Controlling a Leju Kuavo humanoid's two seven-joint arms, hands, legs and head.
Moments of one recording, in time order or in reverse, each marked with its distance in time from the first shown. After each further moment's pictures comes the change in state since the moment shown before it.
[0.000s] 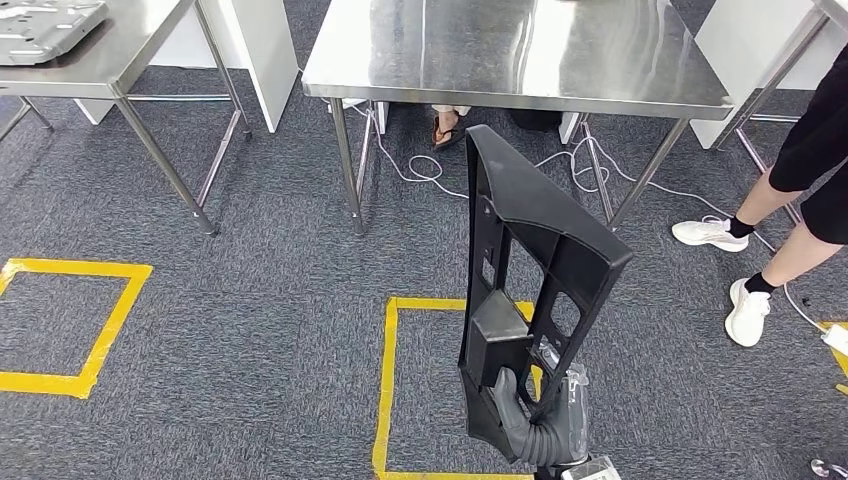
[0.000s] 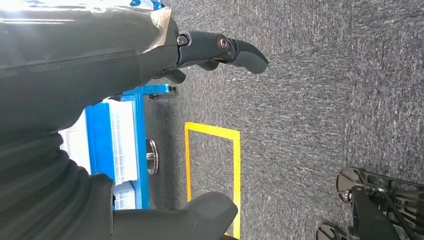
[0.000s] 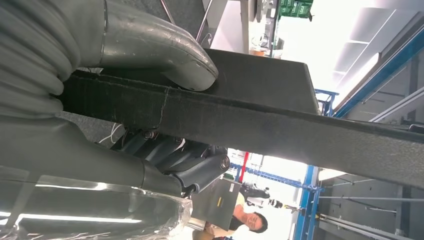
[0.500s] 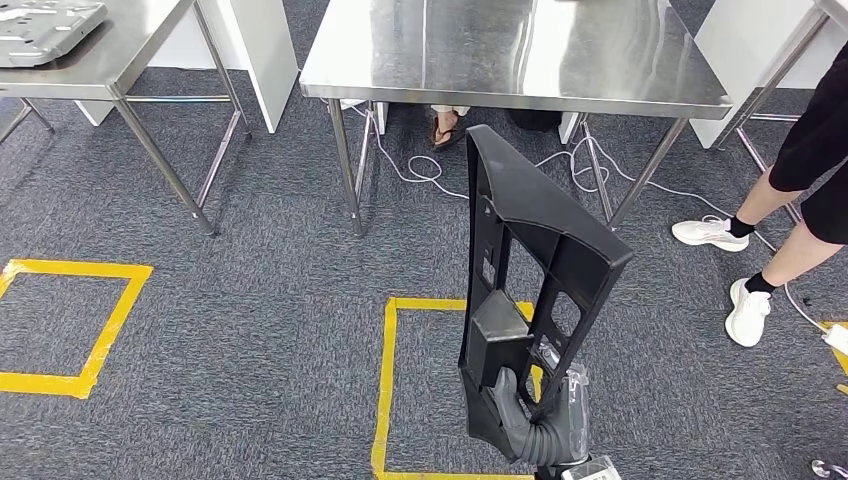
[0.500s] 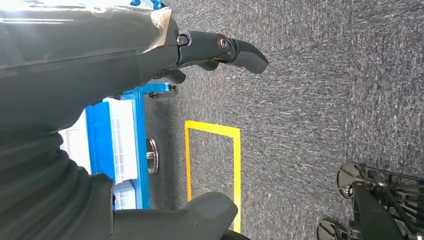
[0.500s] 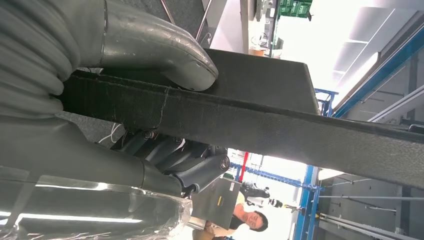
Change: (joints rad) left arm 0.000 -0.001 0.000 0.000 0.000 0.000 0.000; right arm 0.000 0.000 0.000 0.000 0.000 0.000 0.000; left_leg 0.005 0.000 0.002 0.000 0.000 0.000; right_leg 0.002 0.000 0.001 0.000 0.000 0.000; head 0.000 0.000
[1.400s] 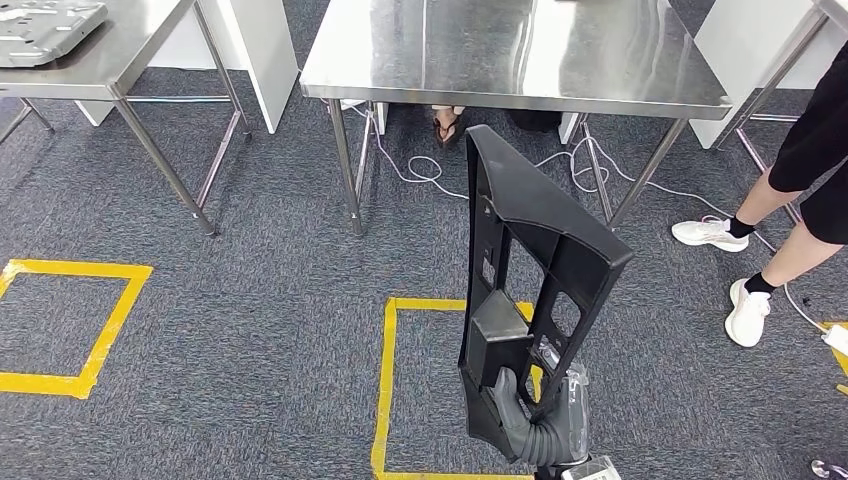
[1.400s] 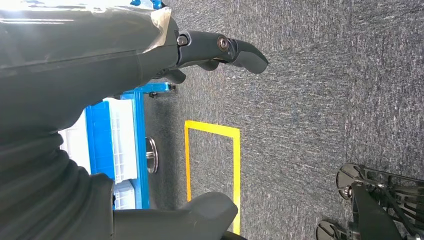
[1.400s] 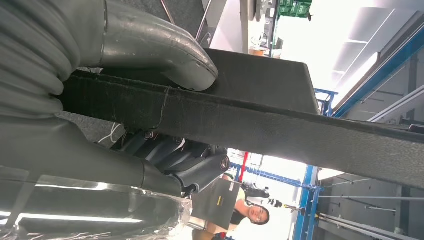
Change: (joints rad) left arm 0.000 0.000 0.000 0.000 0.000 0.000 0.000; right arm 0.000 0.000 0.000 0.000 0.000 0.000 0.000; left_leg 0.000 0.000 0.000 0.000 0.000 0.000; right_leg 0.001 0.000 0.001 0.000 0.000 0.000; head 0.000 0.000
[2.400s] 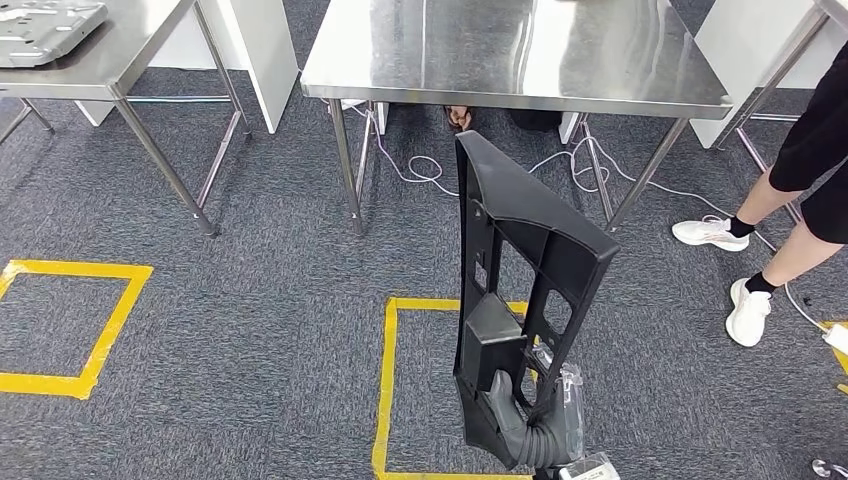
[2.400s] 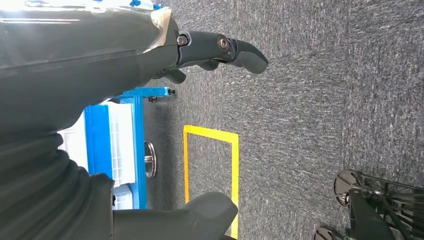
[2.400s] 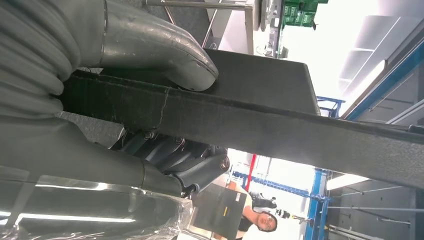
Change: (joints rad) left arm -0.004 -0.002 0.000 0.000 -0.017 0.022 0.000; right arm 0.007 0.000 0.000 0.002 -0.006 0.038 0.021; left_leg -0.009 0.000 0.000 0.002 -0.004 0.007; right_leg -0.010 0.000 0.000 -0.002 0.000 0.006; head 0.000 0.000
